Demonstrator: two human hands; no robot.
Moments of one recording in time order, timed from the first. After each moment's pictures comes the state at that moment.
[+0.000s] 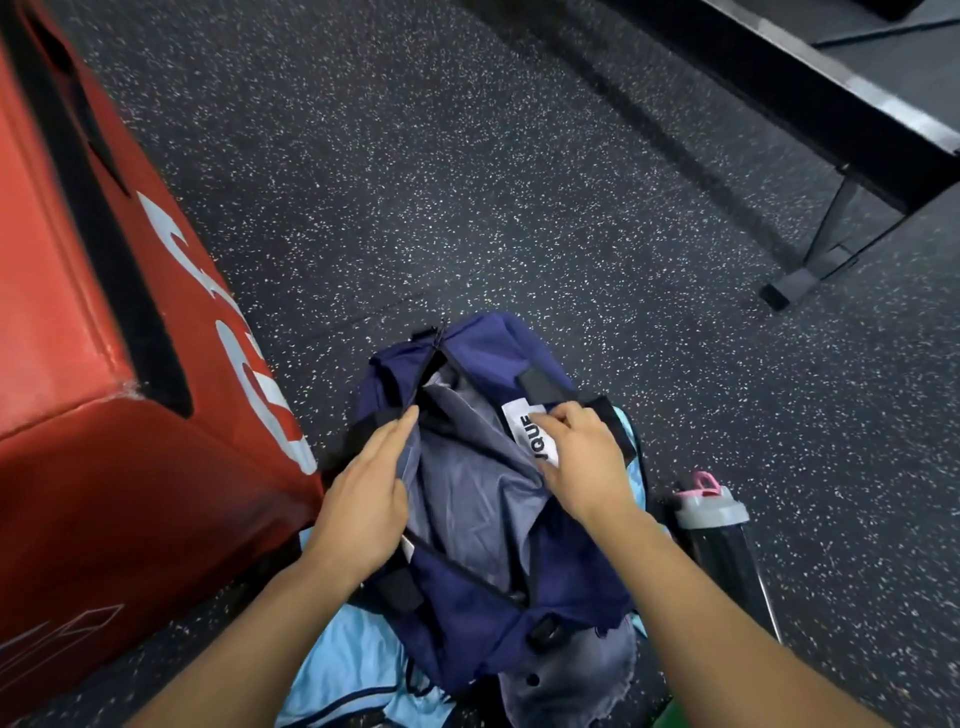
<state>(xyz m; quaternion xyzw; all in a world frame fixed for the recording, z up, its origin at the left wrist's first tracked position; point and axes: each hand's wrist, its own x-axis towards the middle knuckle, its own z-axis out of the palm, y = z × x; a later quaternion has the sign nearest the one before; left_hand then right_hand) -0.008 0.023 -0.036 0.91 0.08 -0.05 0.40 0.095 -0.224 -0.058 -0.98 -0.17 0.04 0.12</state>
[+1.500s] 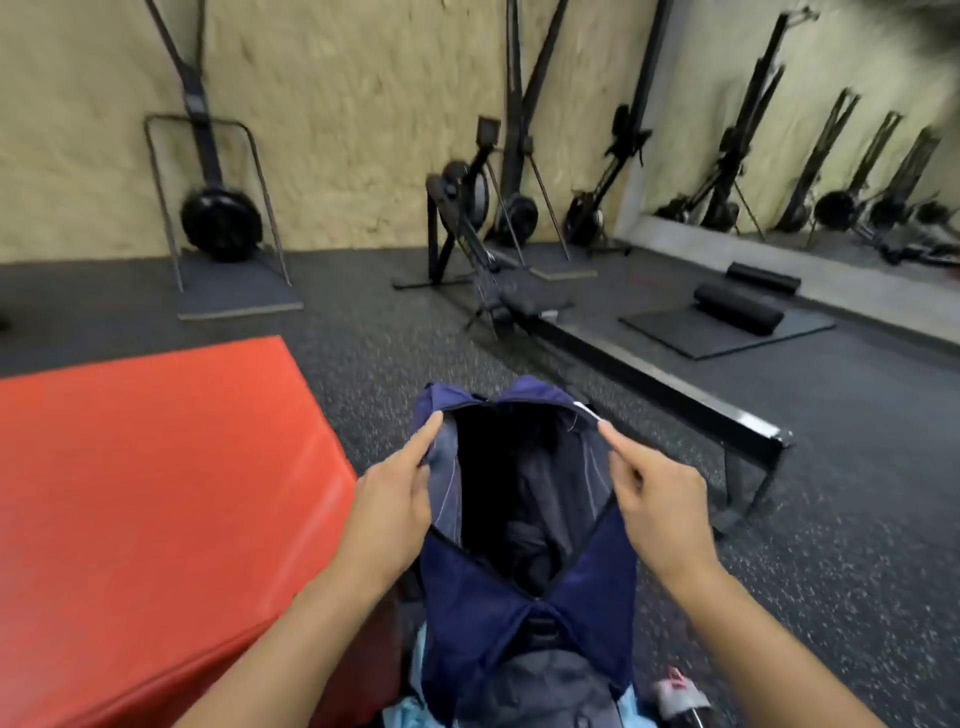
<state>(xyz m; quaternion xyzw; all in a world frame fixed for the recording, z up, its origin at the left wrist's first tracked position) -0.096 0.059 0.367 0.88 0.03 0.25 0.39 -0.042 -0.208 0.391 -0.89 -0.17 -0.27 0.34</state>
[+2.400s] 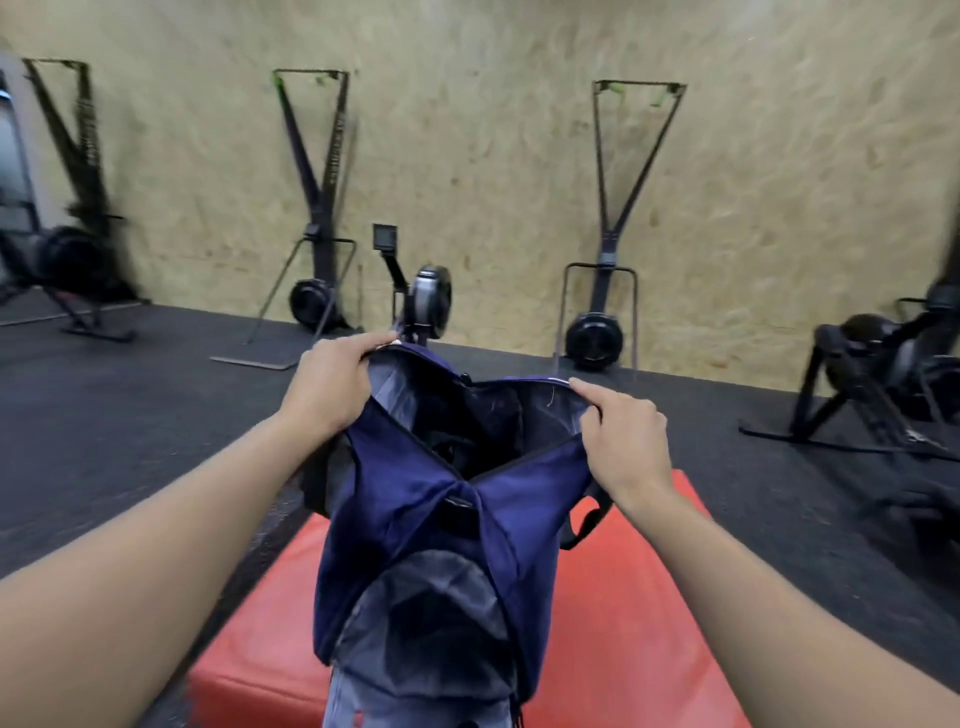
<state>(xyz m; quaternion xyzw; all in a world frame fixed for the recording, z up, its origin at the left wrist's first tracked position) -0.471 0.545 0.591 0.83 0.36 0.42 0.06 -0.247 0.332 0.576 -0.82 -0.42 -0.20 0.35</state>
